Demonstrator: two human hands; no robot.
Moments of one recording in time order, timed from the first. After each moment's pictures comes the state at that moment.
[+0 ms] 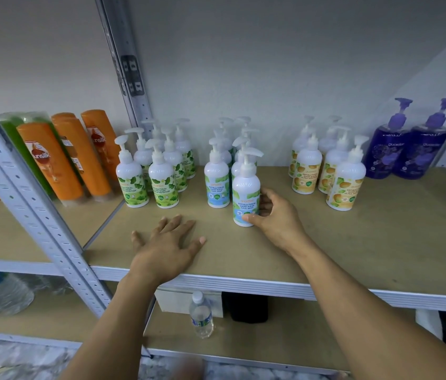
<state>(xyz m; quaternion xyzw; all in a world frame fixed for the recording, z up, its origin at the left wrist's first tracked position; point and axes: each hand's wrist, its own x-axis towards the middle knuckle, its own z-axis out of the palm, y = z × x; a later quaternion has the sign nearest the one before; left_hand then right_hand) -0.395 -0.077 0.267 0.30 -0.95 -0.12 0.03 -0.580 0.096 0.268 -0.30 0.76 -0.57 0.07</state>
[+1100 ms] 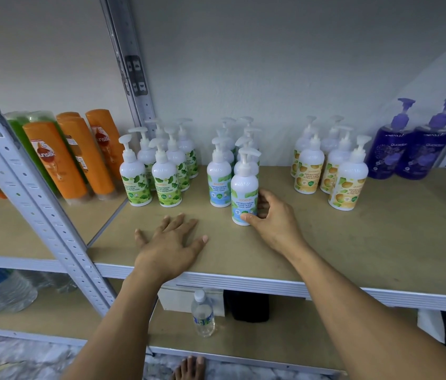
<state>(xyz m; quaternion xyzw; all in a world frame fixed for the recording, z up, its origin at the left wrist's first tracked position) -0.396 -0.076 0.265 0.30 -0.95 -0.12 0.03 -0.569 0.092 0.265 -0.33 0.77 -0.55 0.01</state>
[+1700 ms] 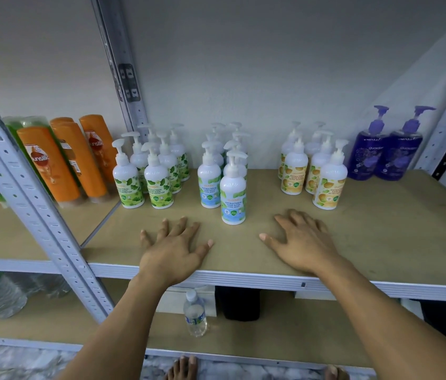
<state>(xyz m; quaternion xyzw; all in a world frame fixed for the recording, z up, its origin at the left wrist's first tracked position) -0.398 -0.048 0.262 0.28 -0.96 -0.08 0.03 -0.571 0.177 0.264 -0.32 0.94 -0.08 0.00</state>
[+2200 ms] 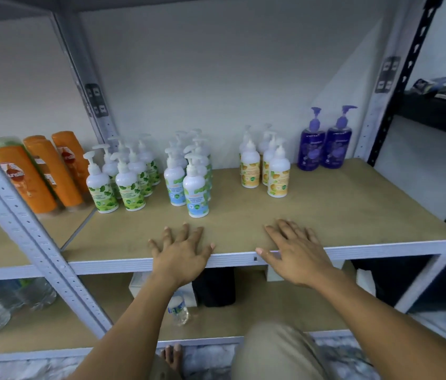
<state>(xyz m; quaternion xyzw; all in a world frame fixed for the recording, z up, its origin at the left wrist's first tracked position) -0.402 0.046 0.269 0.25 -0.96 -0.10 0.00 -0.527 0.283 0.263 -0.33 0.94 -0.07 0.02</state>
